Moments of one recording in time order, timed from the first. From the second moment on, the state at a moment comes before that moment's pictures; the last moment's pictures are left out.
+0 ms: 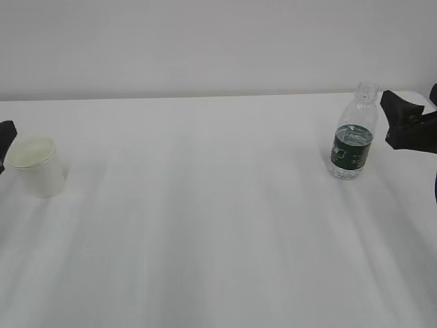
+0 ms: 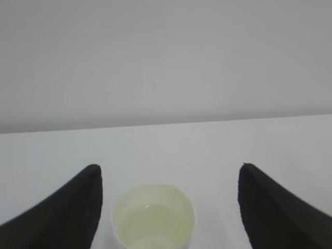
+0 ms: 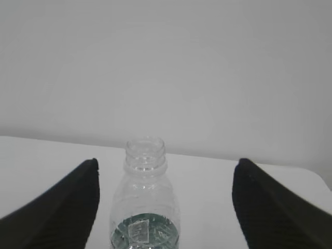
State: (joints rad) left arm 0.07 1.57 -0.29 0.18 -1.14 -0.13; right arm 0.00 1.64 -0.45 -0.10 -1.09 -0.05
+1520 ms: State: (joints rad) left arm 0.07 0.76 -0.39 0.14 -0.30 -0.18; right arm 0.00 1.07 -0.44 -0.10 -0.55 -0.05
